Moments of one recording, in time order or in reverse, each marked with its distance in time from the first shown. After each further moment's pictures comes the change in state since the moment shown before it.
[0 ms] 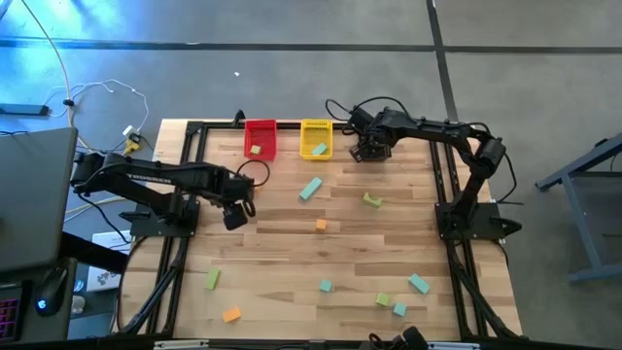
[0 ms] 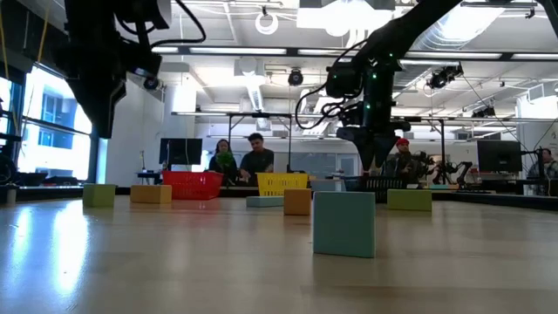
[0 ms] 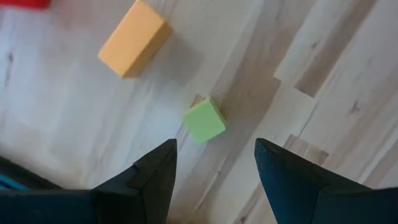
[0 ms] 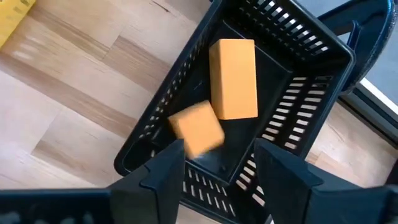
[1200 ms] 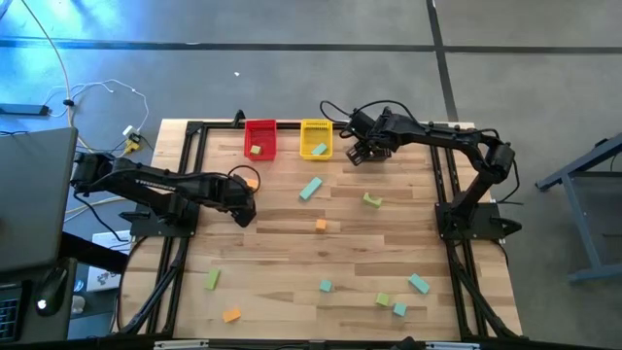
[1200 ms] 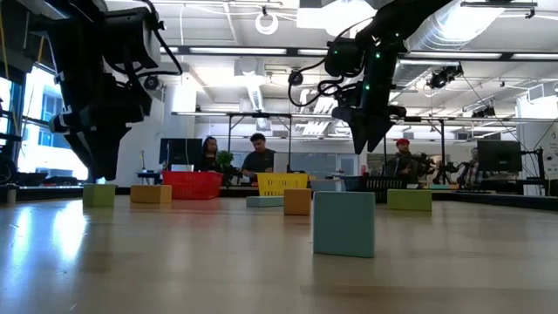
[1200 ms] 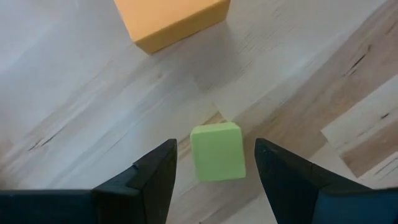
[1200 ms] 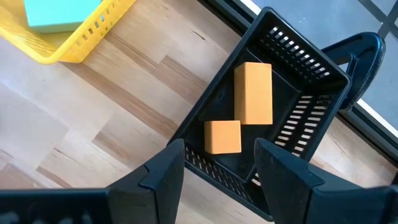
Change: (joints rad) left arm 0.003 0.002 -0.252 0.303 -0.082 -0.401; right arm 0.086 -0.089 0.000 0.008 0.014 -0.002
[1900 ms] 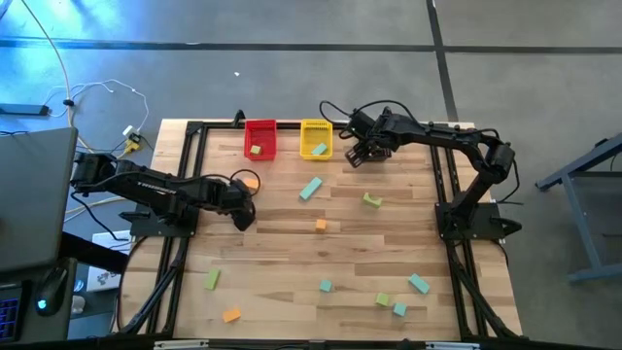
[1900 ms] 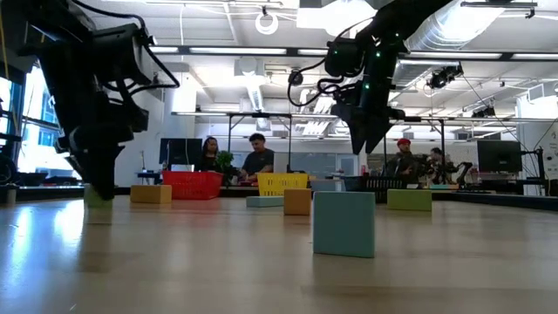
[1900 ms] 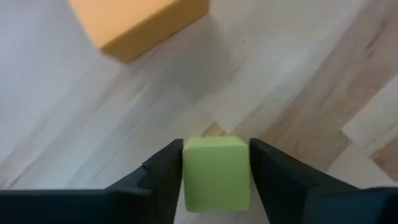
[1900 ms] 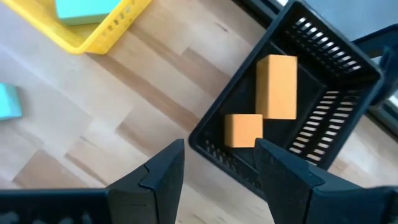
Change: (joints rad) left arm 0.001 0.000 -0.129 0.208 -0.008 0.148; right arm 0.002 0.000 0.000 0.000 -0.083 0.001
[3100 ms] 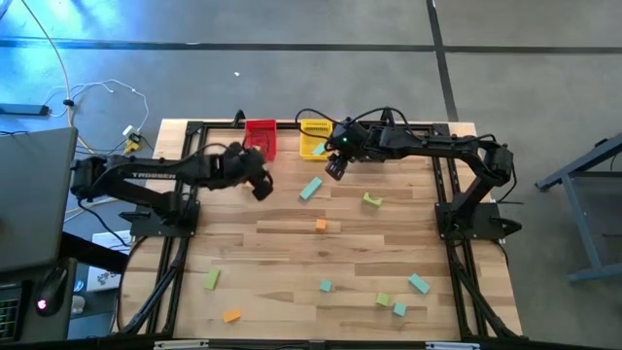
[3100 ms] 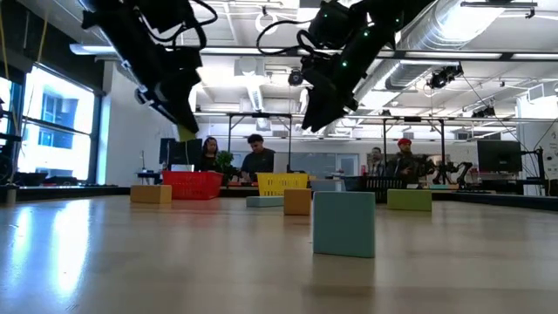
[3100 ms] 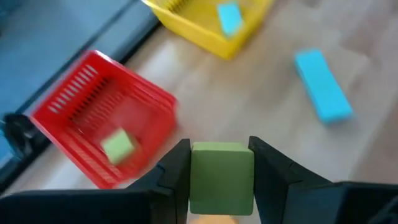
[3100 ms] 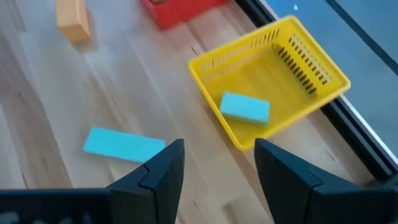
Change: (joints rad) left arm 0.218 -0.005 0.278 0.152 -0.198 0.483; right arm 0.155 -0.007 0.000 0.375 -0.121 -0.245
